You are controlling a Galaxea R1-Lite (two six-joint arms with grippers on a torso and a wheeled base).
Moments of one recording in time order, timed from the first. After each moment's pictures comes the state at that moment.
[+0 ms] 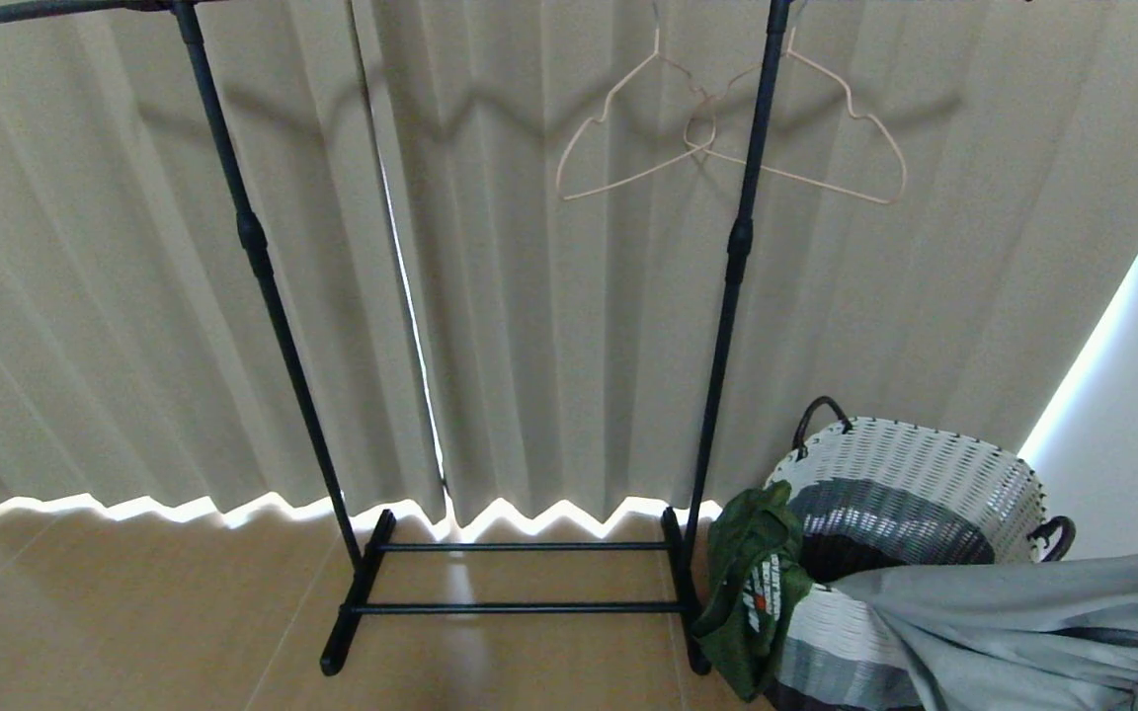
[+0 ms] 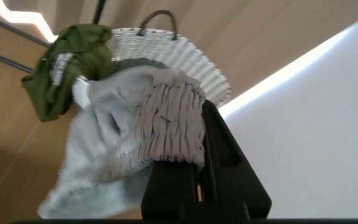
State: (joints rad) left arm 0.00 0.01 -0.01 0.04 -0.02 0.04; right arm -0.05 0.70 -0.40 0.01 -0.03 -0.53
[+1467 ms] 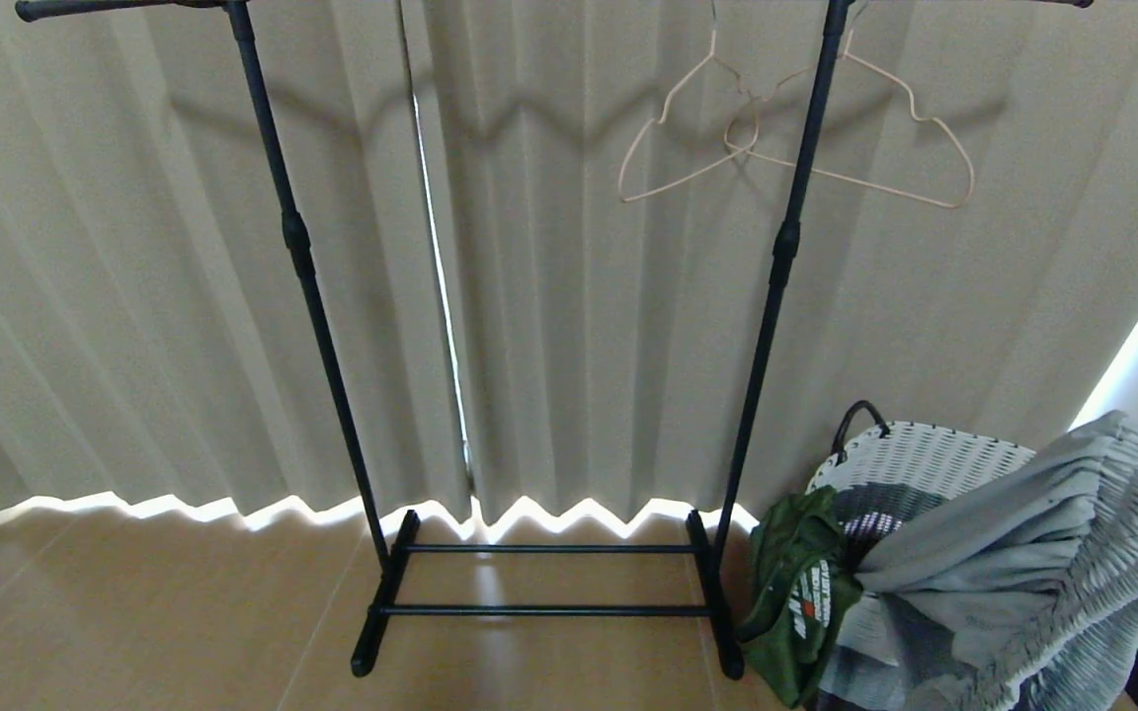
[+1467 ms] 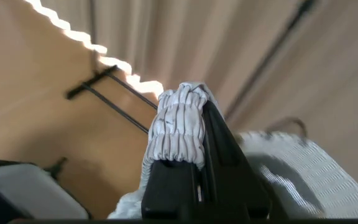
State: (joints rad) left arm -0.01 0.10 -0.21 -0.04 -0.51 -0.07; right arm 0.17 0.93 -0.69 0.00 0.37 -0.26
